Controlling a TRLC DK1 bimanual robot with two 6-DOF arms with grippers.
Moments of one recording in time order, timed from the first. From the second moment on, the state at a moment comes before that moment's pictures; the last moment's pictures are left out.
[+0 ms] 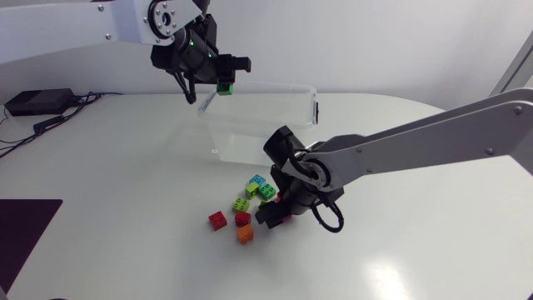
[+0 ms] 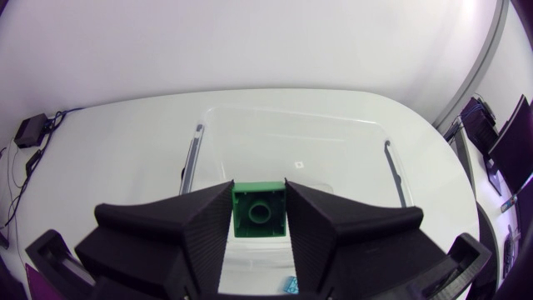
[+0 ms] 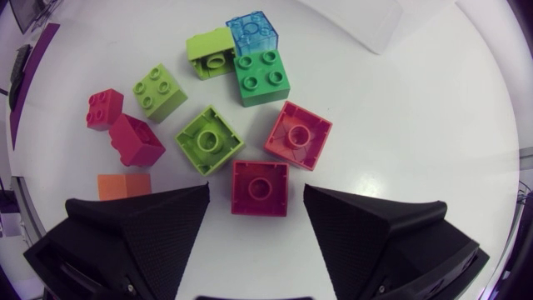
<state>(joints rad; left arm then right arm) -0.40 1.99 1.83 -0.57 -0.10 -0.22 0.69 1.92 1.08 -0.41 0.03 0.21</state>
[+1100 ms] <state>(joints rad) -0.35 1.89 1.87 -0.78 -0.09 -0.17 0.65 1.72 1.09 -0.52 0.07 0.21</state>
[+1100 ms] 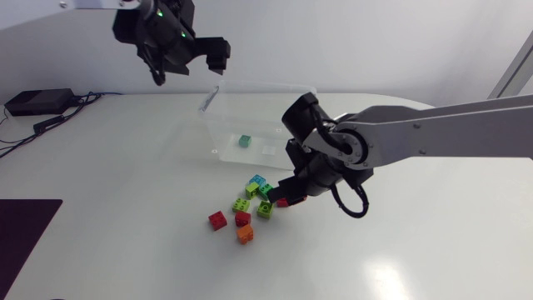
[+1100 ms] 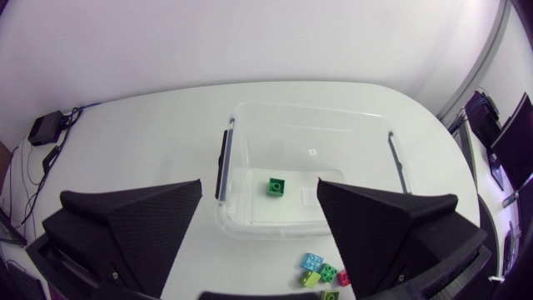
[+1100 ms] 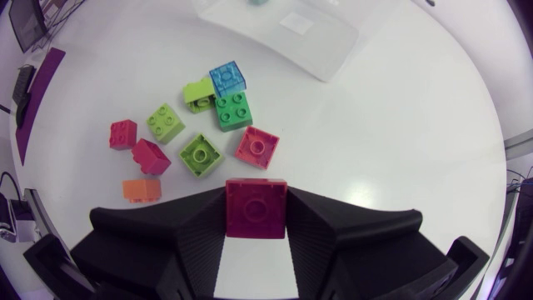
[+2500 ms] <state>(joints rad) -0.46 1.51 0.90 -0.45 0.09 0.25 0.47 2.00 1.71 -0.55 0.12 0.21</state>
